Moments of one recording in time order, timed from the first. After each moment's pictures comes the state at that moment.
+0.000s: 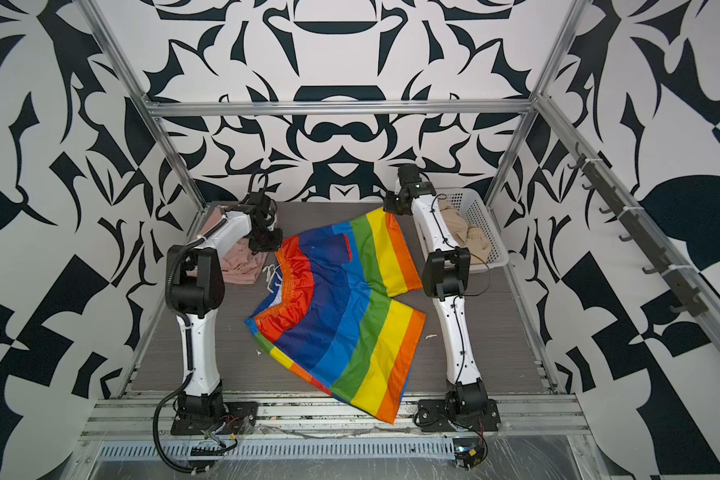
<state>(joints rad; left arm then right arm) -0.15 2.24 1.95 -0.92 0.10 -0.15 0.15 2.57 2.70 -0.94 -0.22 0.33</state>
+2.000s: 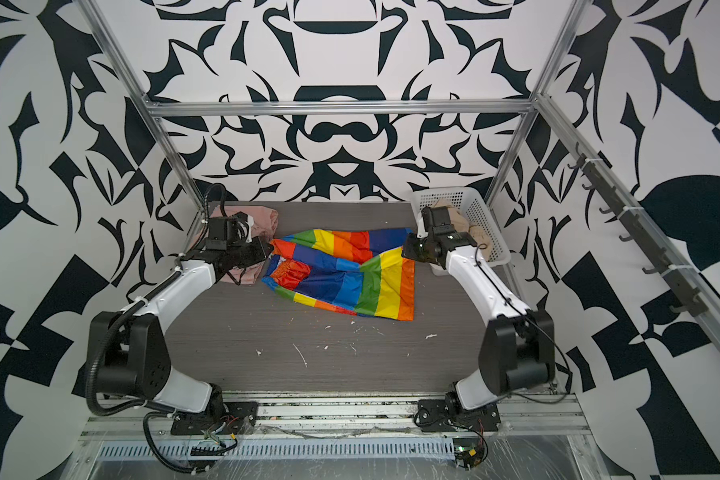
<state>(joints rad) -0.14 1.49 1.05 -0.29 0.31 -0.44 0.19 1.43 1.22 -0.63 -0.19 0.40</state>
